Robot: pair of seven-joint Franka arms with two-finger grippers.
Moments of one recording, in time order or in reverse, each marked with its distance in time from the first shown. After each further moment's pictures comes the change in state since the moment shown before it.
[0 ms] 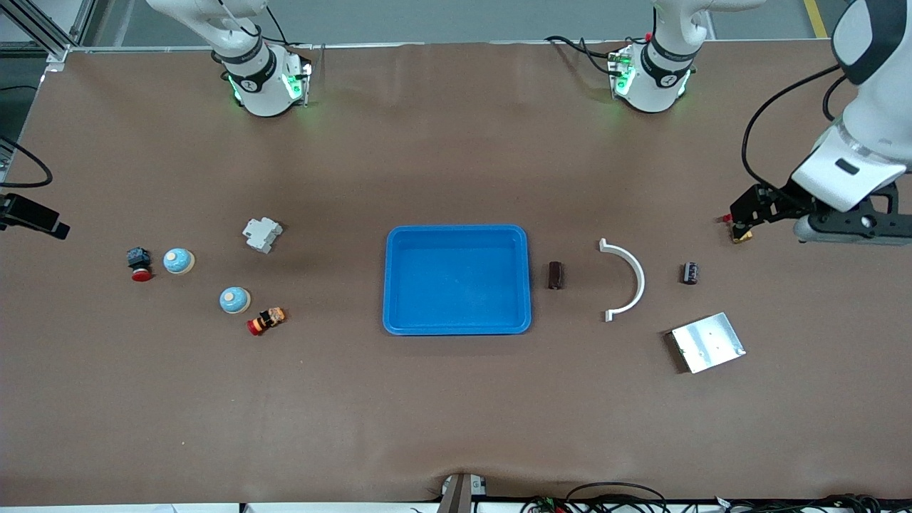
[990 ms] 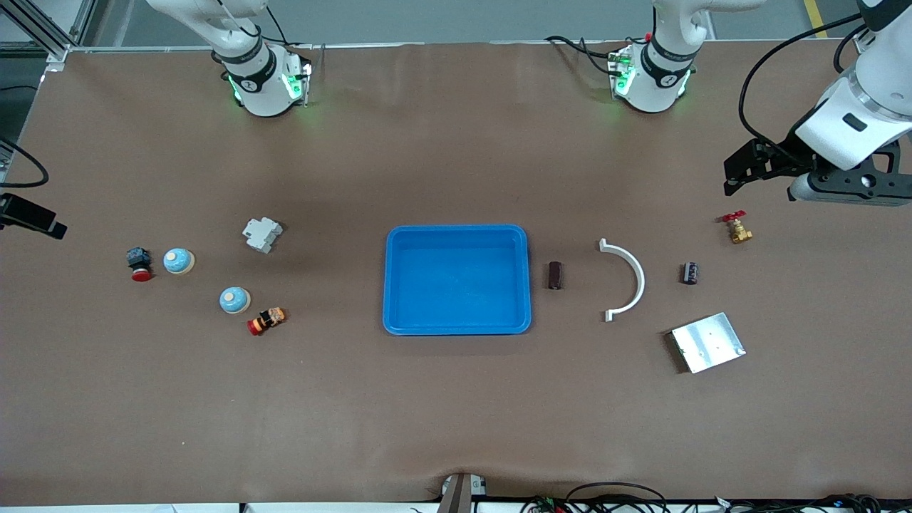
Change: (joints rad) left arm -0.006 -0.026 -0.009 0.064 -0.068 -0.204 -0.024; right arm -0.010 0.000 0.002 0.000 0.007 0.000 0.000
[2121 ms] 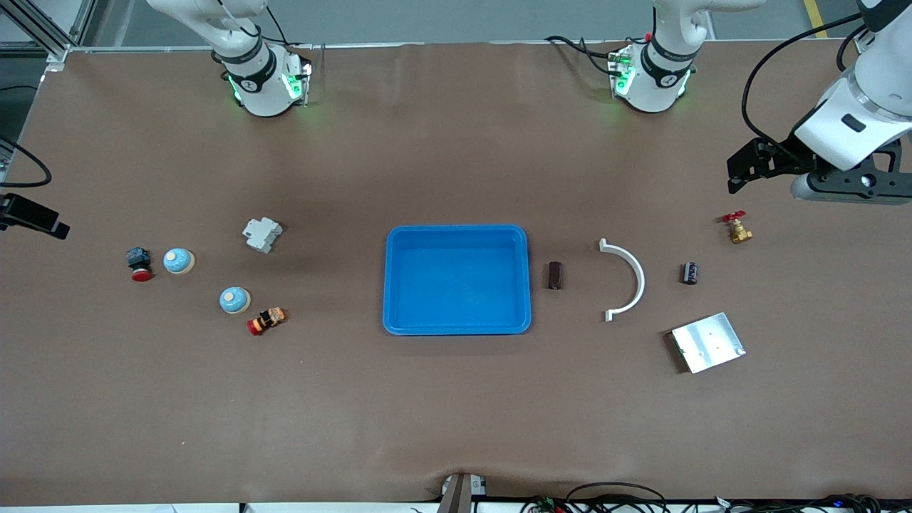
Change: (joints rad) left arm 0.001 0.001 -0.003 0.001 0.029 -0.018 0.000; right arm 0.000 0.000 0.004 0.000 0.001 0.000 0.000
